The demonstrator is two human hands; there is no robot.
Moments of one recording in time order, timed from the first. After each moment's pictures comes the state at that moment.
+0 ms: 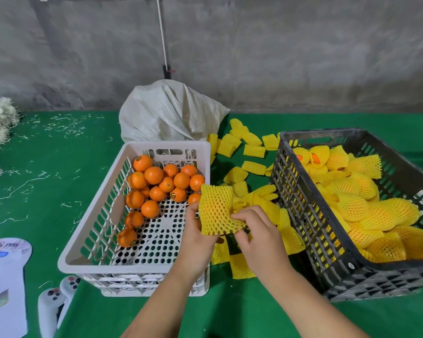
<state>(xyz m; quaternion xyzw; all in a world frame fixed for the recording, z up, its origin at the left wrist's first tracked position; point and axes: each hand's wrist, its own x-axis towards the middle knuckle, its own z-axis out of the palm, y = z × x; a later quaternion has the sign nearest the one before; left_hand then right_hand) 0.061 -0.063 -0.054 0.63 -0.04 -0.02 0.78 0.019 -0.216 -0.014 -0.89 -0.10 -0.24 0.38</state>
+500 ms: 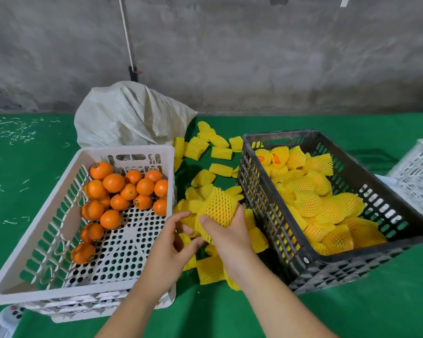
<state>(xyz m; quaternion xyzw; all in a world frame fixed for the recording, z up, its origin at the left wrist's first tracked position) 0.053 -0.066 -0.055 0.77 -0.17 -0.01 0.61 0.035 -0.225 -0.007 -0.66 0.21 -0.06 0.72</state>
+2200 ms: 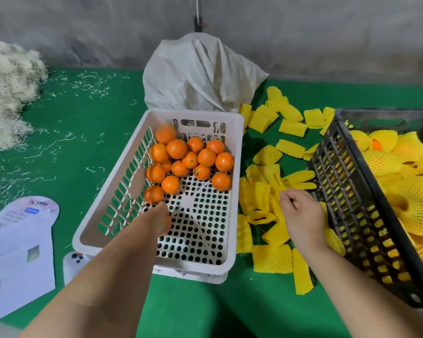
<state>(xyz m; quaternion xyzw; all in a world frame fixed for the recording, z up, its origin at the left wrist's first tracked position) 0.168 0.066 -0.102 0.90 0.21 -0.29 0.23 0.115 -0.257 -0.083 -0.87 0.12 -0.14 0.46</state>
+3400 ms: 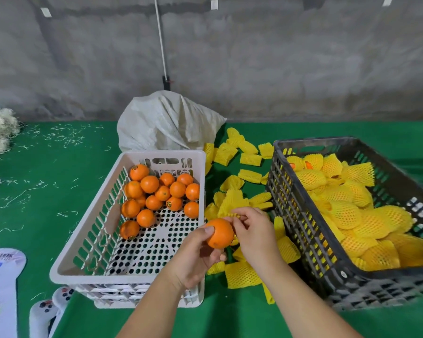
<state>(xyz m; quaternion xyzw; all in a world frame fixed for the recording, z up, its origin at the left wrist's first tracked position) 0.057 -0.061 -0.033 0.47 -0.03 -0.28 0.84 0.052 -0.223 -0.007 -0.86 0.08 -0.15 0.48</state>
